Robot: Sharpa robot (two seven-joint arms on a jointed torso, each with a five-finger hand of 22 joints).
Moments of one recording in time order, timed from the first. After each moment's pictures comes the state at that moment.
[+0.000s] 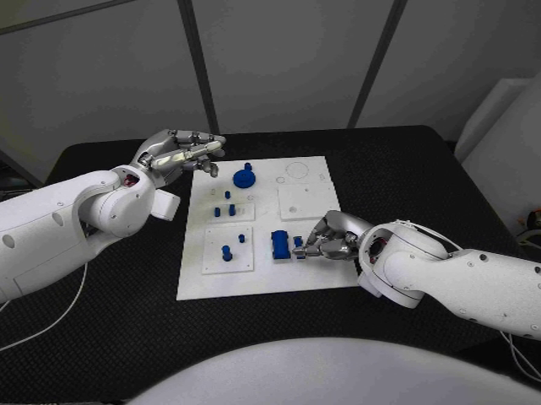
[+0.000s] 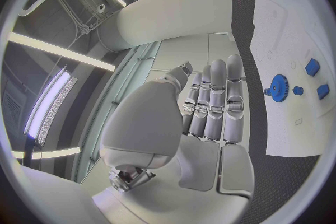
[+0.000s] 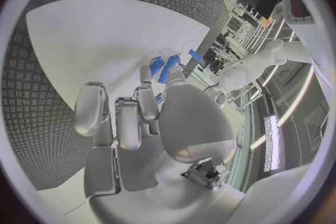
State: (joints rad) left arm 1.04 -0.82 0.12 1.37 -0.20 -0.05 0.28; left_hand 1.41 -0.06 0.29 0.06 0.14 0.97 0.19 0.14 0.08 0.98 0.12 0.40 0.20 1.04 0.05 1.00 0.45 0.19 1.11 0.14 0.31 1.18; right arm 0.79 -0.90 0.14 1.79 -1.33 -0.31 -0.52; right_hand 1.30 0.03 -0.21 0.27 0.18 1.08 0.07 0.23 0.39 1.41 0.00 1.24 1.29 1.47 -0.07 1.48 1.31 0.07 1.37 0.05 1.33 1.28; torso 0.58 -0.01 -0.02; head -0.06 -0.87
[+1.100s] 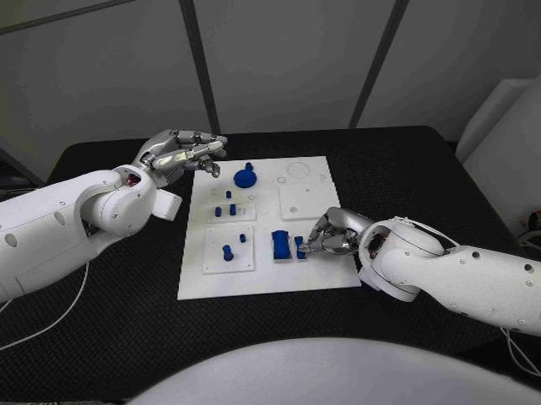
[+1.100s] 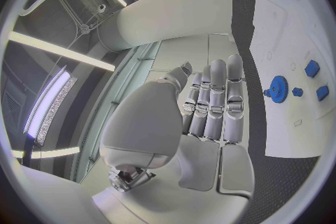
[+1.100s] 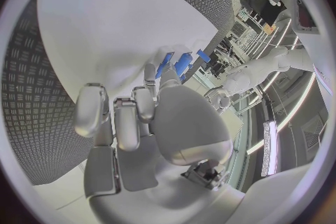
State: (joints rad) left arm 1.04 -0.82 0.12 1.37 -0.20 -0.05 0.28; left_hand 1.41 -0.06 0.29 0.06 0.14 0.97 0.19 0.14 0.08 0.98 0.12 0.40 0.20 1.04 0.05 1.00 0.45 0.19 1.10 0.14 0.30 1.17; right arm 0.79 -0.87 0.14 1.72 -1.38 -0.30 -0.48; right_hand 1.41 0.07 -0.20 0.22 0.11 1.09 0.07 0.25 0.40 1.41 0.01 1.24 1.30 1.46 -0.07 1.48 1.31 0.07 1.37 0.05 1.33 1.30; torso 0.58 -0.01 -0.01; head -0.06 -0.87
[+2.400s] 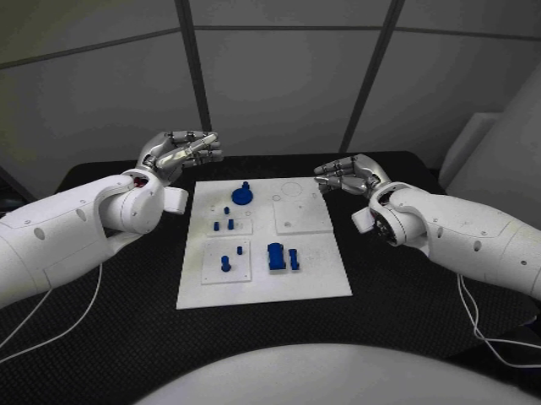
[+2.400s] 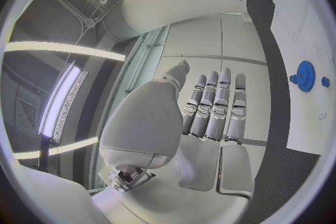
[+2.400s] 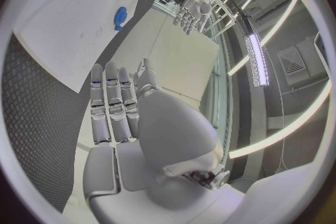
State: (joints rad) left arm 1.03 -0.75 0.12 1.24 -0.10 -0.17 0.36; left_hand 1.41 -0.07 0.22 0.09 0.14 0.91 0.19 0.14 0.07 0.96 0.17 0.20 0.06 0.95 0.15 0.21 0.15 0.19 0.73 0.27 0.06 0.59; right arm 0.92 -0.69 0.14 1.18 -0.56 -0.34 0.23; right_hand 1.68 0.12 -0.23 0.16 0.09 0.97 0.18 0.07 0.22 1.07 0.14 0.15 0.16 1.10 0.10 0.13 0.31 0.17 0.85 0.21 0.32 0.44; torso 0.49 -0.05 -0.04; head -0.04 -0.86
